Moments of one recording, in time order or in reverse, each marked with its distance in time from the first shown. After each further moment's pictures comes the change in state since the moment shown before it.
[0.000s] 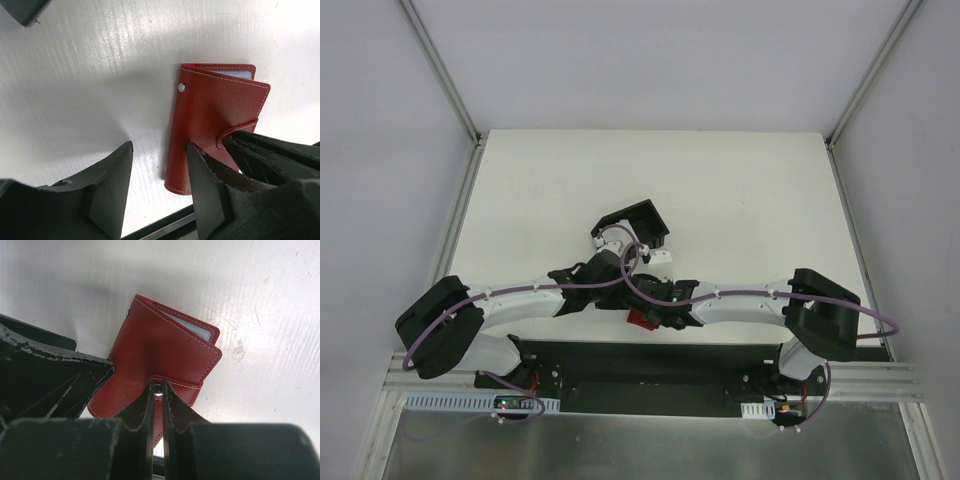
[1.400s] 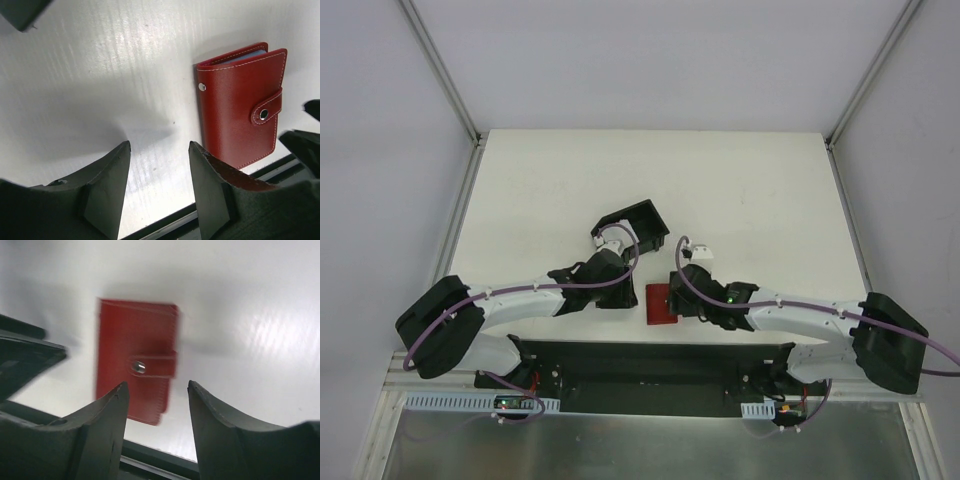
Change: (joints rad) left arm 0.006 0.001 0.000 0.011 0.005 -0.011; right arm -0.157 -0.382 -0.263 0.139 -0.136 -0.133
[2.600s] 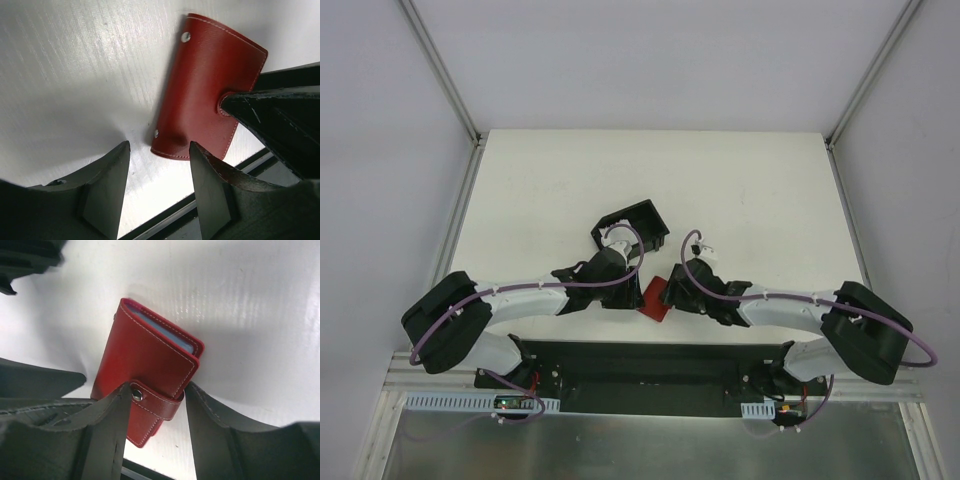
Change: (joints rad) left arm 0.000 0.042 0.003 0.081 0.101 0.011; right arm -0.118 0.105 -0.138 0.261 -0.138 0.233
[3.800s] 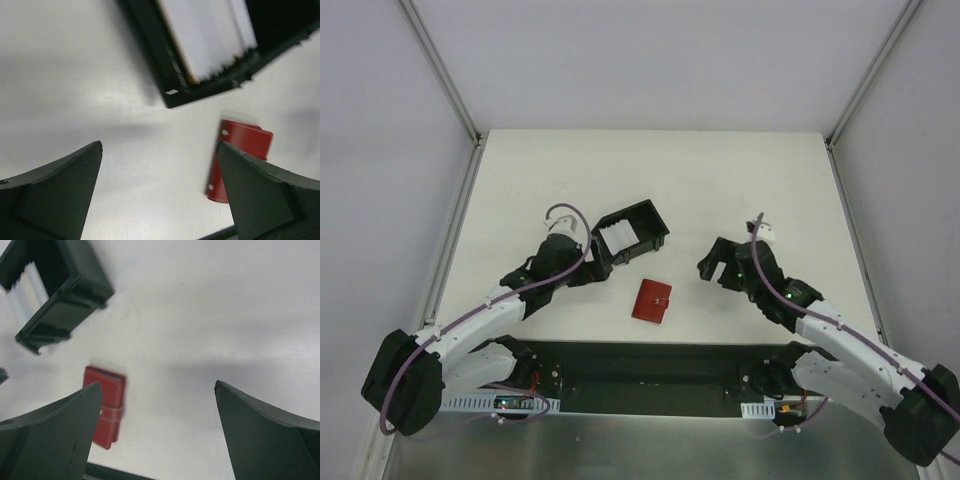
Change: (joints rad) left arm 0.251 -0.348 -0.073 -0.099 -0.142 0.129; right arm -0.254 -0.460 0.008 -0.272 0.023 -0.288
